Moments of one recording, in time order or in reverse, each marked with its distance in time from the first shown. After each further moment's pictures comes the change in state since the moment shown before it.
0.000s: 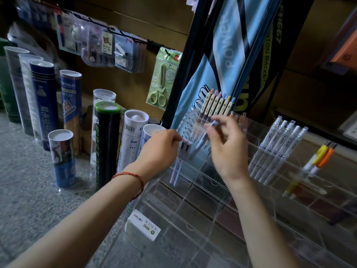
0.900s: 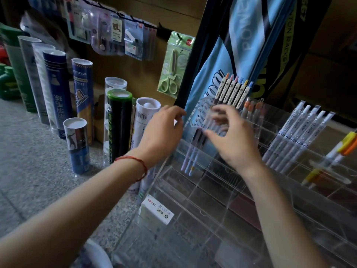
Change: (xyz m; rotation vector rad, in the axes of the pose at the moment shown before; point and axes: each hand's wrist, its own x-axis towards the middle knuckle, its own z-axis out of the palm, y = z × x) left_hand -0.005 -0.007 -0.019 -0.003 0.164 0.057; right_hand -0.002 -0.014 0.001 -0.265 -0.313 0.075
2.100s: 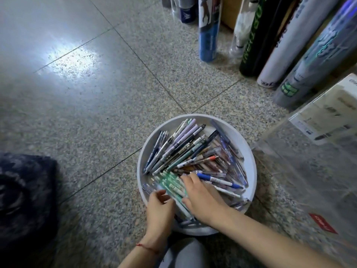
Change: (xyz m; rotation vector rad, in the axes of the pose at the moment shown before) left_hand -0.426 -0.173 -0.084 -0.117 0.339 -1.633; right_hand -0.307 -0.094 0.301 -0.025 -1.258 -0.278
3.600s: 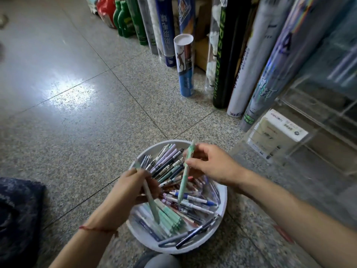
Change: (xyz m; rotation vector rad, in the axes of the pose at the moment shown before) left_hand -0.070 0.135 -0.034 -0.012 -0.353 0.171; right_hand -0.048 0.036 -0.143 0.924 0.212 -0.009
